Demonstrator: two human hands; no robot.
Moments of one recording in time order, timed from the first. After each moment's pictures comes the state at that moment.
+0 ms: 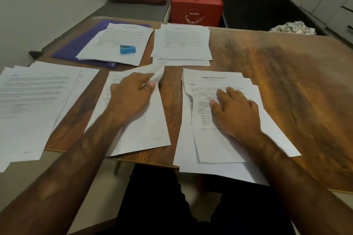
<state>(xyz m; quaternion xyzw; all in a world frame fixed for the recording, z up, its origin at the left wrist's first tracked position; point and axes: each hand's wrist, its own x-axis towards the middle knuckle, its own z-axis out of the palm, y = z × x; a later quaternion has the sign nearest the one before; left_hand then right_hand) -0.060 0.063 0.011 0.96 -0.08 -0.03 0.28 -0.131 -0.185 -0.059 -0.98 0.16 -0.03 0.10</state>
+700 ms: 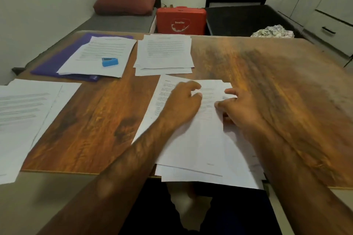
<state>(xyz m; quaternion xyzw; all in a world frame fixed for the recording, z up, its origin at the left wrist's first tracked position) -0.085 -0.070 -0.006 0.86 -0.22 -0.08 0.45 -0.147 -0.225 -0.024 -0.74 0.31 -0.10 0.59</state>
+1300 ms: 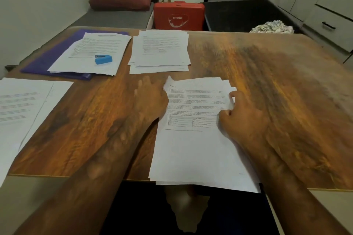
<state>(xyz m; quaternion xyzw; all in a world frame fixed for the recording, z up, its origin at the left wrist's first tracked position) -0.018 -0.040 -0.049 0.96 -0.16 0.07 0.20 -0.166 -0.231 -0.050 -0.91 0.31 -0.14 0.23</state>
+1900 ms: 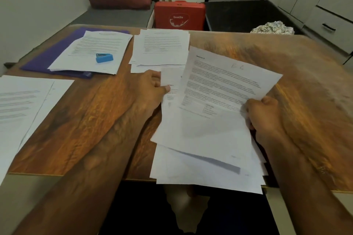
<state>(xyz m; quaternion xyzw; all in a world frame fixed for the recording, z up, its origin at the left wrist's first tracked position) -0.015 -0.037 -0.035 0.79 -0.07 -0.05 0.61 -0.169 -0.264 -0.044 -0.68 0.36 -0.22 0.60</state>
